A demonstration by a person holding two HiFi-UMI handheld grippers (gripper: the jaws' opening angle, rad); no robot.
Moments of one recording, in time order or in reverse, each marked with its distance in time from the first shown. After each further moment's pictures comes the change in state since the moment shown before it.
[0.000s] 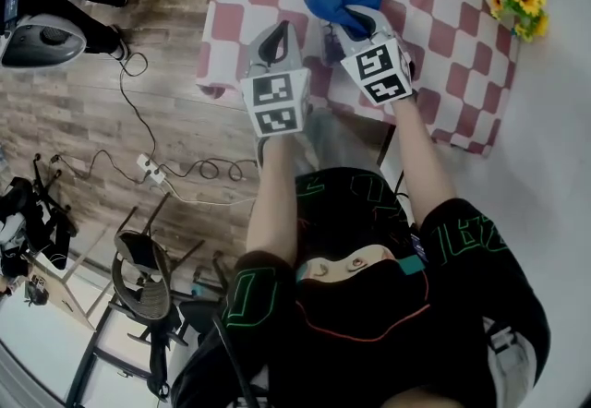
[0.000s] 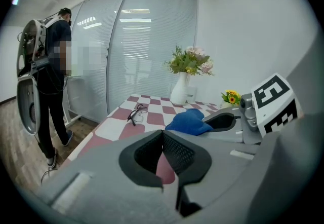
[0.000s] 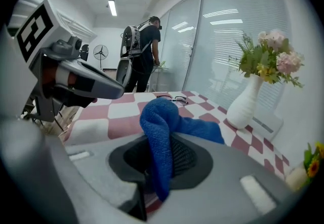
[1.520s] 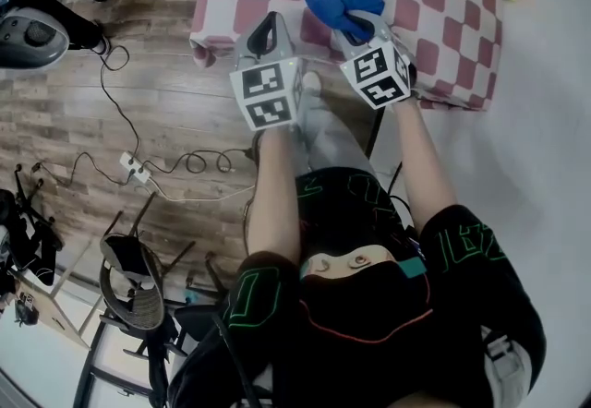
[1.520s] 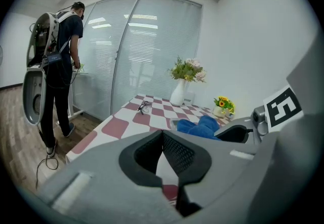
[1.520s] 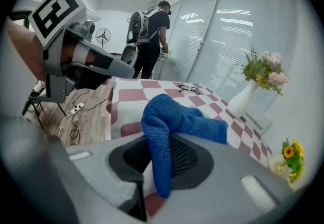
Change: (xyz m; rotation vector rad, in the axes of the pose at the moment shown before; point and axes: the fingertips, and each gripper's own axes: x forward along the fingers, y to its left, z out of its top) left arm -0.086 0.008 -0.047 -0.091 -0.033 -0.010; right arm -0.063 0.092 -0.040 -0.096 0.151 -0.051
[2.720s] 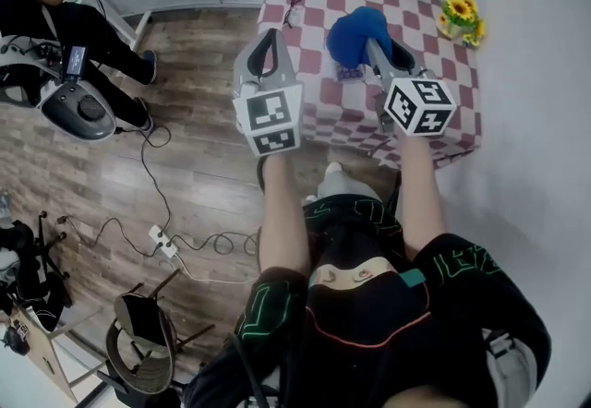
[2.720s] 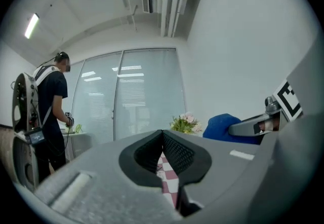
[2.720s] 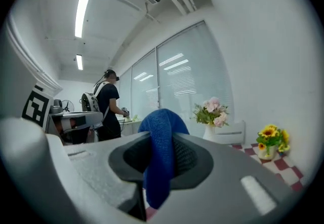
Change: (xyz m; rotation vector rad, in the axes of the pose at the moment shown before) left arm -0.126 -0.001 0.198 0.285 -0.506 0.016; right arm -0.183 -0.081 0.138 0.561 -0.658 -0.271
